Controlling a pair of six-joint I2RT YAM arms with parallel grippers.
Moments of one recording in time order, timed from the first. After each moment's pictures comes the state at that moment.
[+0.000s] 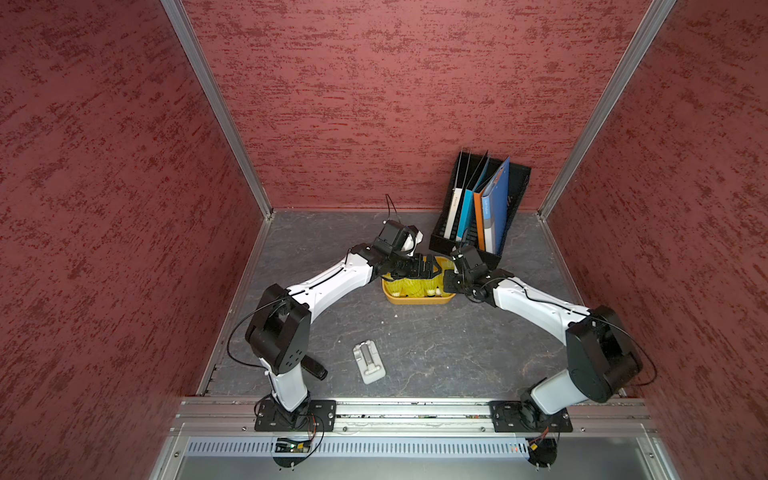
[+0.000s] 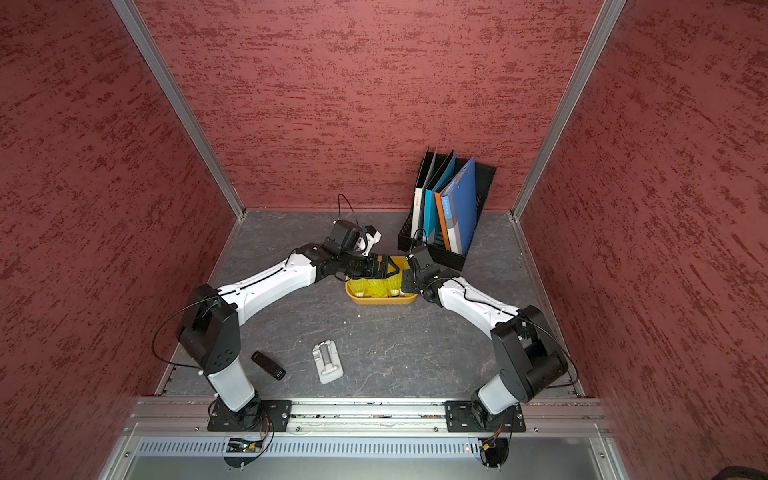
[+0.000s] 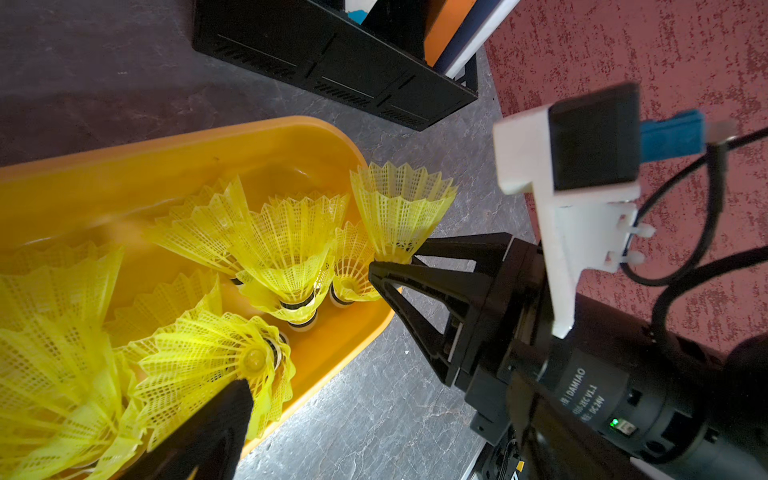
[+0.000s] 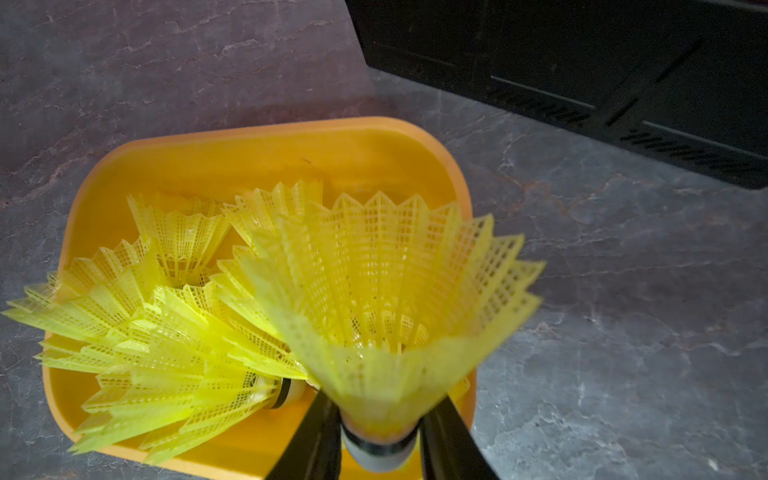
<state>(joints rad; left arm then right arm) -0.65 1.76 1.41 -0.45 0.42 -0.54 0.50 1.55 0.99 -0.36 0.09 0.51</state>
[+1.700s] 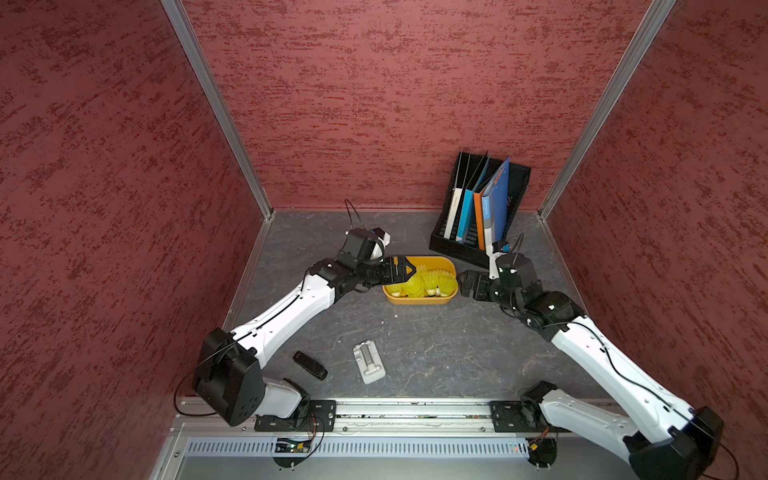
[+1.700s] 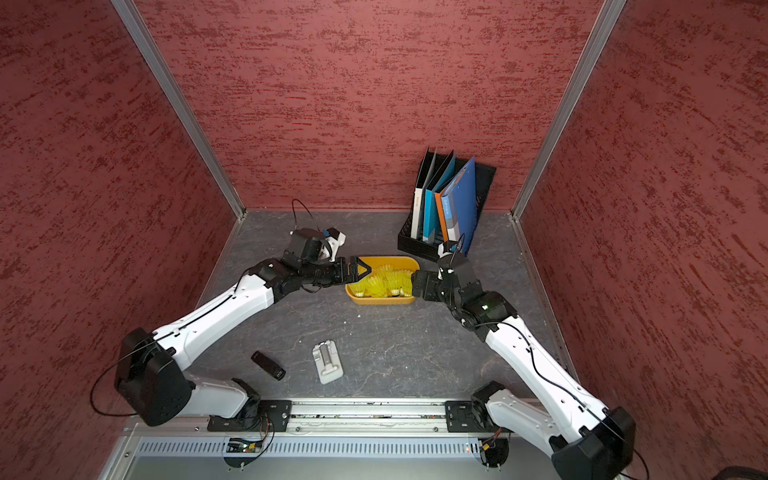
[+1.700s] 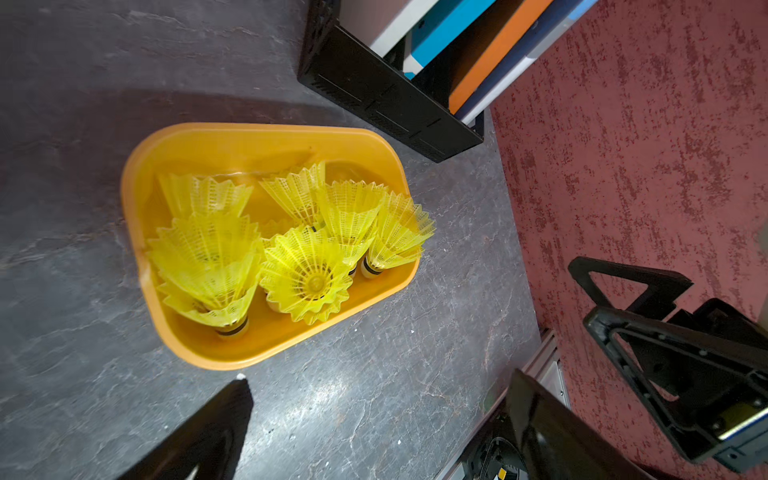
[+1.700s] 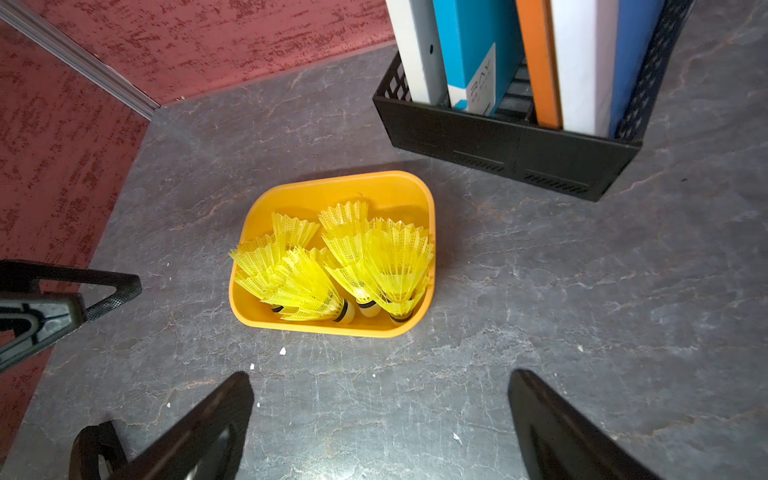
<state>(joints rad) -0.54 1.37 1.13 -0.45 0.34 -0.63 0.50 1.00 0.95 -0.61 0.09 0.51</state>
